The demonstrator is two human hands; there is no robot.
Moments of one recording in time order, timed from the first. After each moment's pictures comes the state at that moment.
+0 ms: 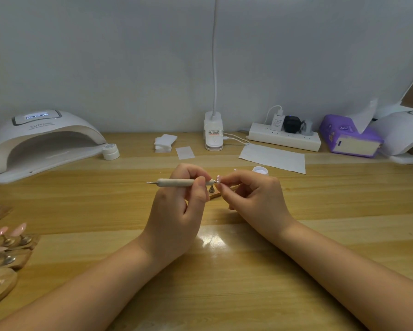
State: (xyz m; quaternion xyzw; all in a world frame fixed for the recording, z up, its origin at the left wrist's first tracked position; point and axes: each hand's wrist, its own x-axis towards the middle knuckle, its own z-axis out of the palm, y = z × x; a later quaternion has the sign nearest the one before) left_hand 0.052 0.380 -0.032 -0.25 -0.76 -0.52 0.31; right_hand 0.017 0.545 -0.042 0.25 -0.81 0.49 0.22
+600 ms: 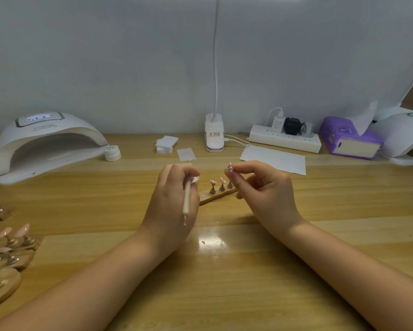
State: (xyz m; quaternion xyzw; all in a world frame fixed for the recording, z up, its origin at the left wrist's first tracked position) left_hand 0.035 0.366 -0.045 -0.18 -0.83 -0.42 0.31; right_hand 0.017 0.549 -0.034 0.25 -0.76 0.52 0.29
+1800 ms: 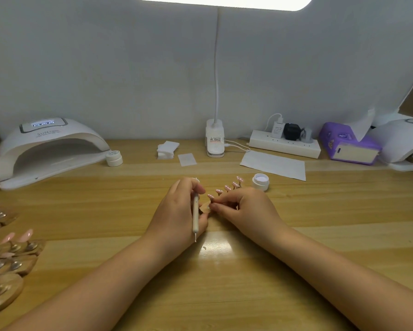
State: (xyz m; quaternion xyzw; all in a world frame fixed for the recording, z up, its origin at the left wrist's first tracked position) left_hand 0.037 0.365 -0.047 -0.17 -0.88 -0.40 0.19; right_hand 0.013 0.536 -0.043 0.19 -0.91 0.36 0.10
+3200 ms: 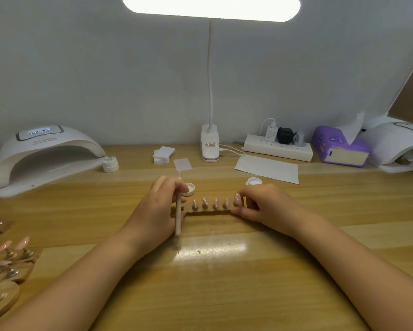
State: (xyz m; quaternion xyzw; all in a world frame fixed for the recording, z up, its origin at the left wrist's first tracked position) left_hand 0.021 0.335 -0.042 -0.21 -0.90 -0.33 0.20; right_hand -0.005 0.592 -0.027 0.28 -0.94 0.17 0.09
